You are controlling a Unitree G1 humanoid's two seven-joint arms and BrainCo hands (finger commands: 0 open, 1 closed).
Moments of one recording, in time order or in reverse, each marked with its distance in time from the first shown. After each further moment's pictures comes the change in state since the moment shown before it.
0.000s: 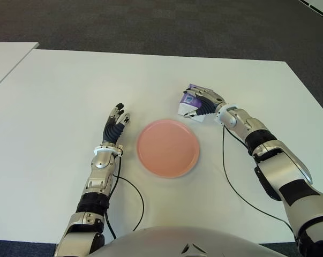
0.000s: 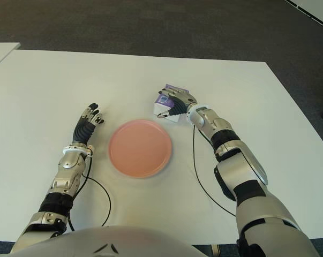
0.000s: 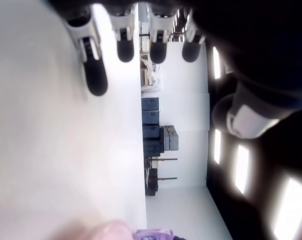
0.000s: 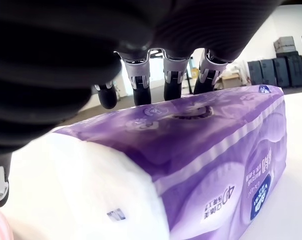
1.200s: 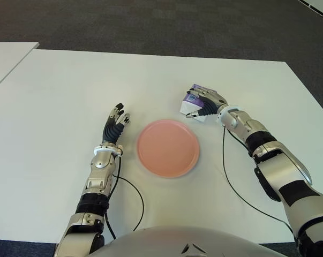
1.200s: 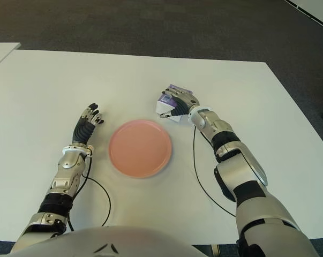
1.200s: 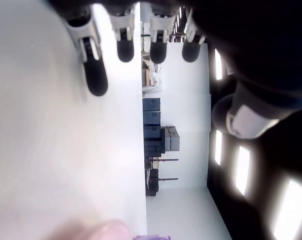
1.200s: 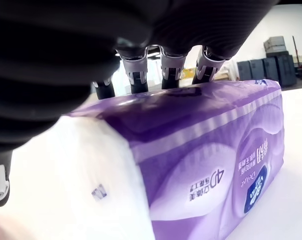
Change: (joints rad) left arm 0.006 0.000 0.000 -0.019 -0.008 0.022 -0.001; right arm 0.008 0.002 -0.008 0.027 0.001 0.054 -0.028
